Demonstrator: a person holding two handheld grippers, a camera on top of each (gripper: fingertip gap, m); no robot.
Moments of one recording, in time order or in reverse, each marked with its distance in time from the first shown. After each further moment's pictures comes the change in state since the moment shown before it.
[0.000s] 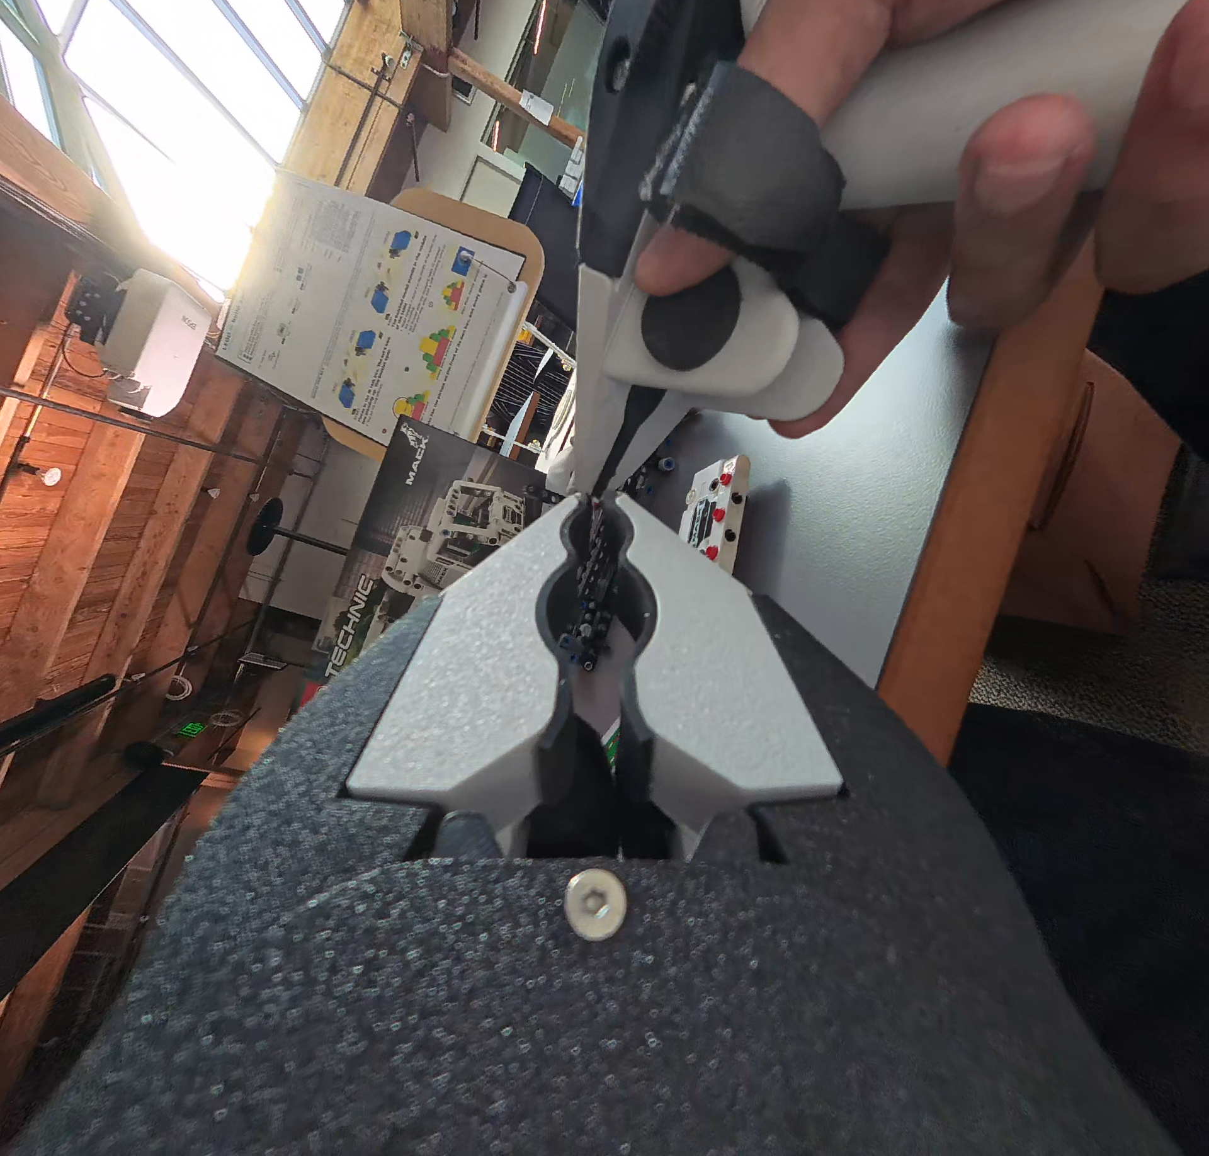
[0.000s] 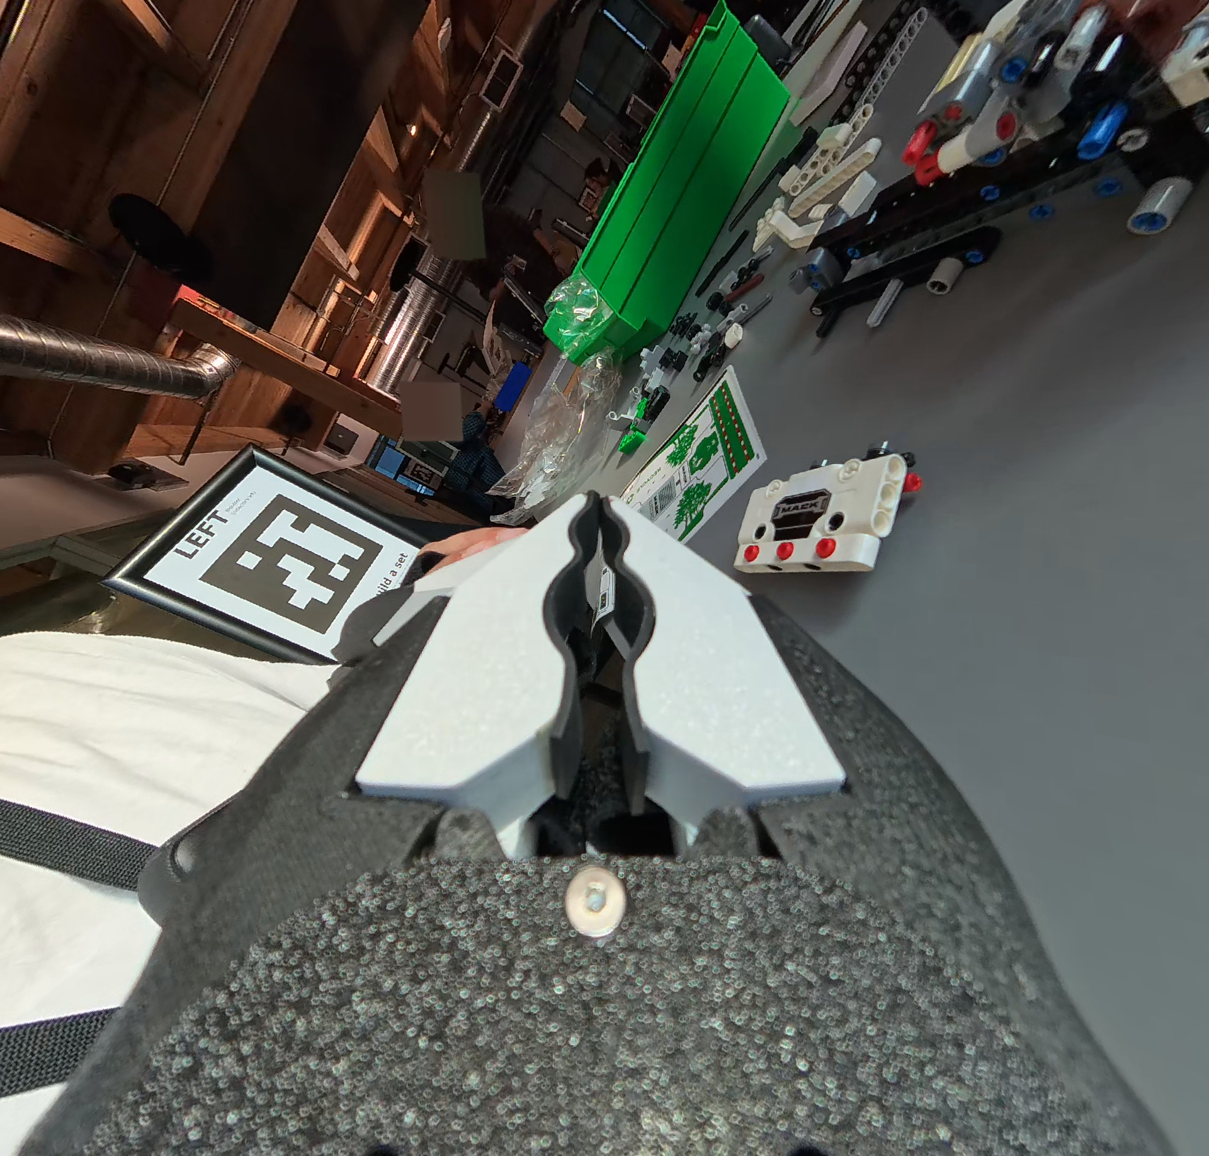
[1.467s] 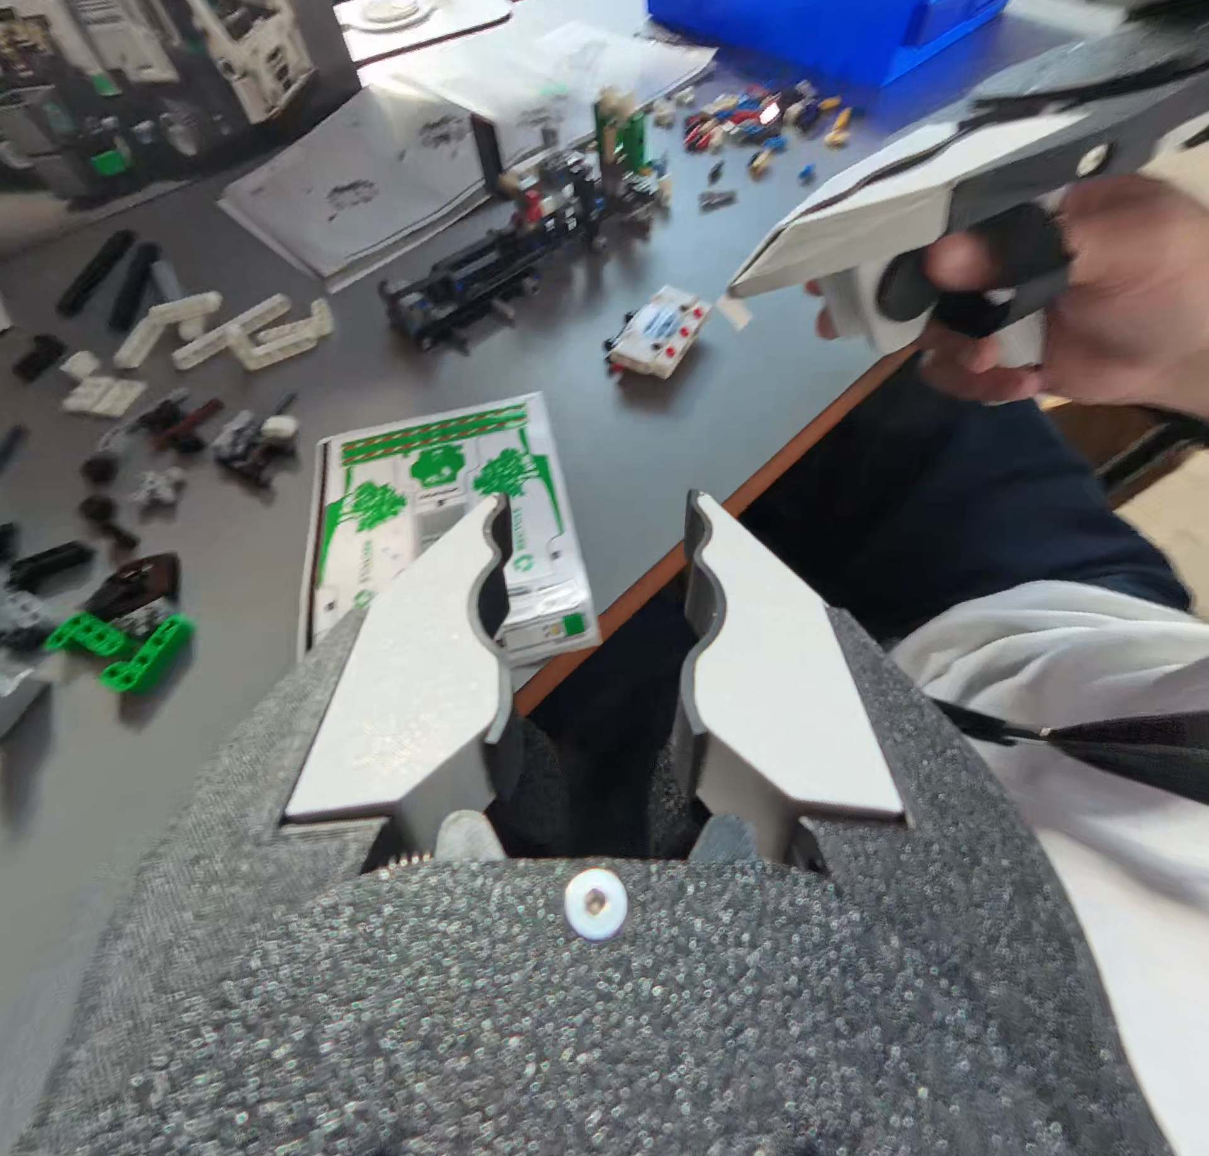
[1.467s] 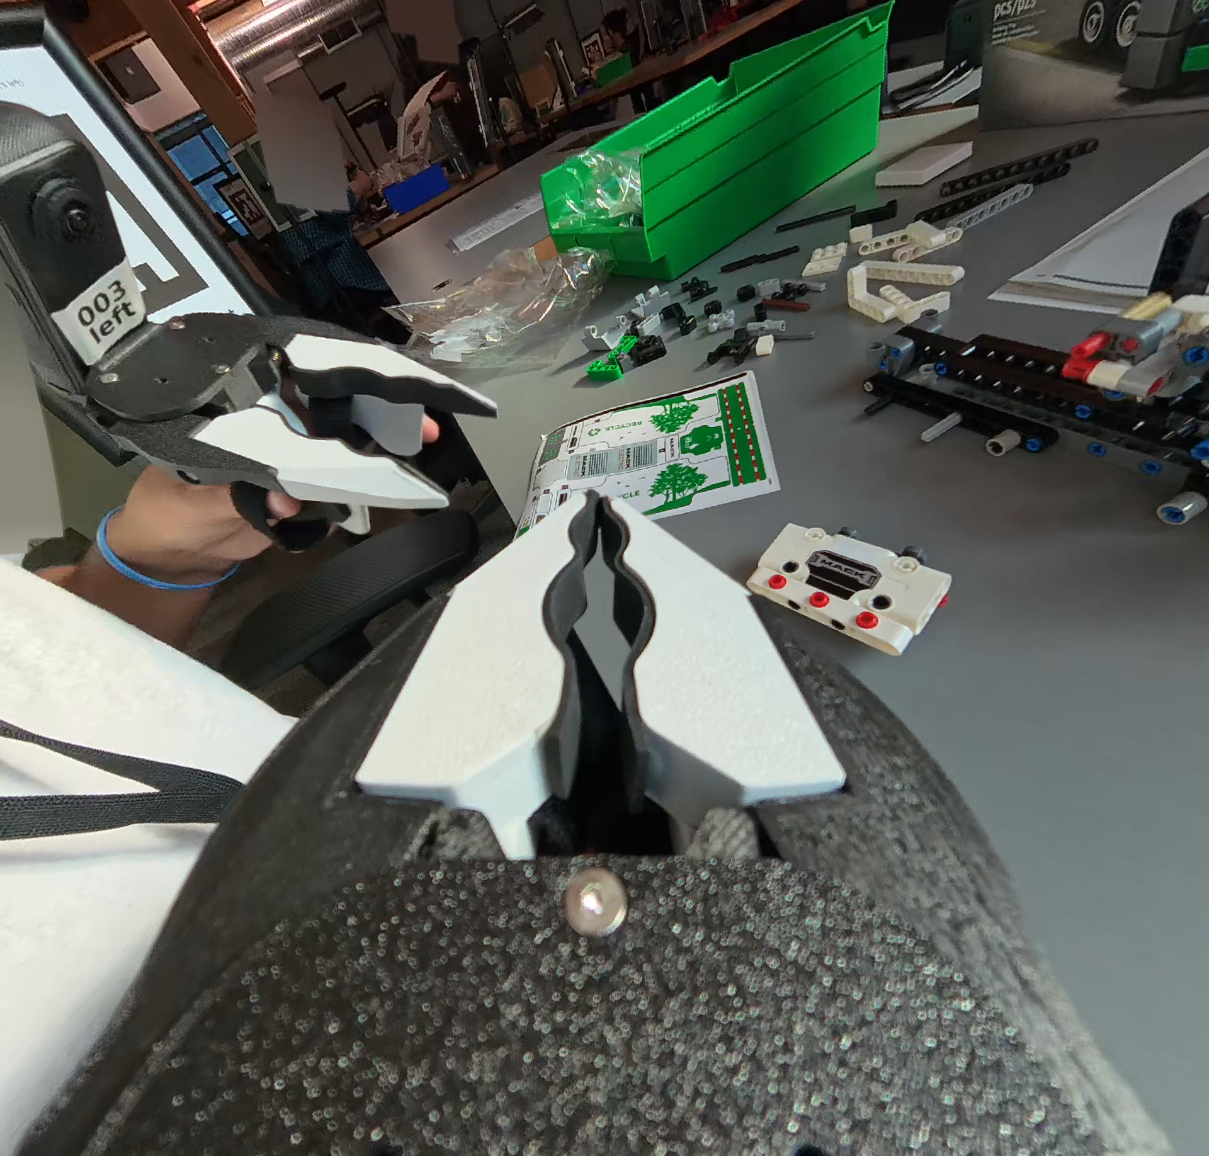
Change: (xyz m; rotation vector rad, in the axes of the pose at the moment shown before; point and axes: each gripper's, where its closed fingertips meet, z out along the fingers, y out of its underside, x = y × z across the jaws) left arm -0.020 0.065 -0.098 -0.308 0.346 -0.959; right arm -0.022 0.028 0.004 -0.156 0.070 -0.620
